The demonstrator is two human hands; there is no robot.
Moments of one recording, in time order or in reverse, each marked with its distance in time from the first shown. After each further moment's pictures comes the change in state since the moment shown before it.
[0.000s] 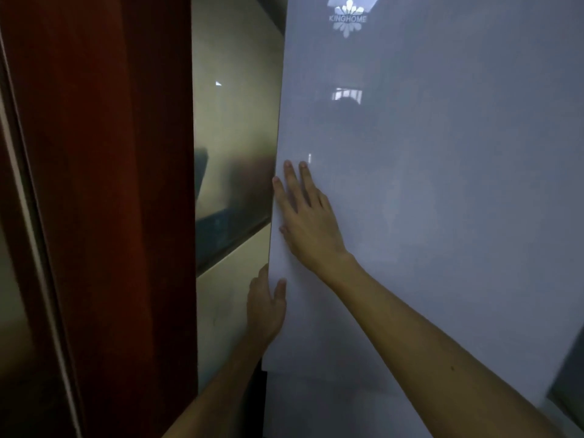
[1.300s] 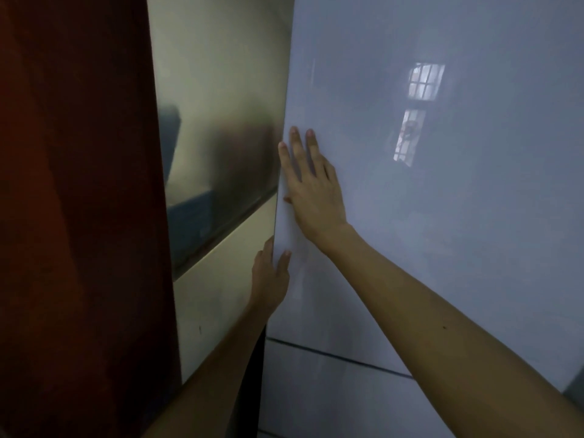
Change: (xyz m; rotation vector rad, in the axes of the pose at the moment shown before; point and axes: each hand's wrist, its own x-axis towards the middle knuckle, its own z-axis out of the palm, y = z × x) left_hand 0.082 -0.032 0.038 -0.013 -0.098 0.038; right_hand 0.036 0.020 0.071 -0.111 0.023 0.084
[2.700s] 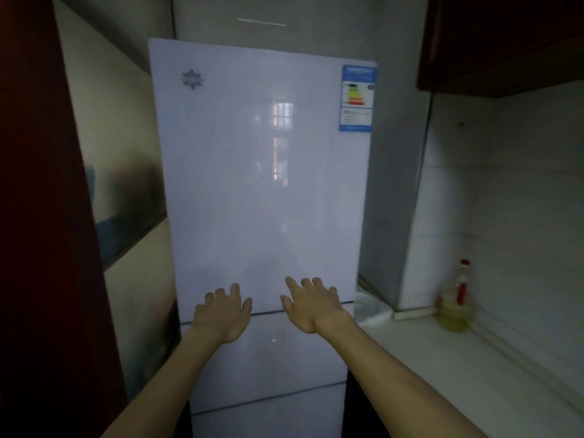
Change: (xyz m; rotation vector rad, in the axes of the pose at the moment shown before) left_hand -0.233 0.129 -0.046 0.957 -0.610 0.252; right_hand -0.268 0.029 -0.258 0.143 -0.979 0.559
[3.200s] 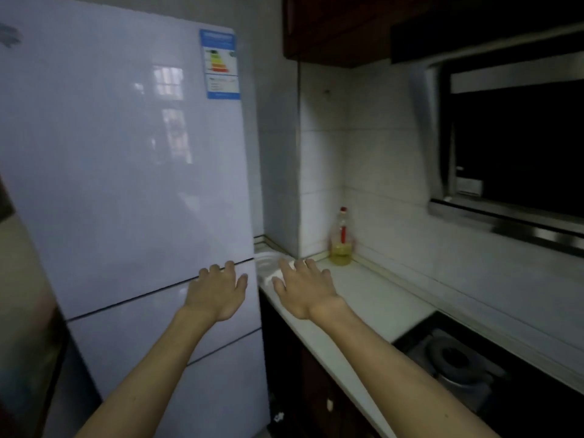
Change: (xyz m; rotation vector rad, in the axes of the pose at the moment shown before) left_hand -0.105 0.159 0.021 0.003 -0.023 0.357; right_hand -0.191 0.108 0.001 0.031 0.109 0.344
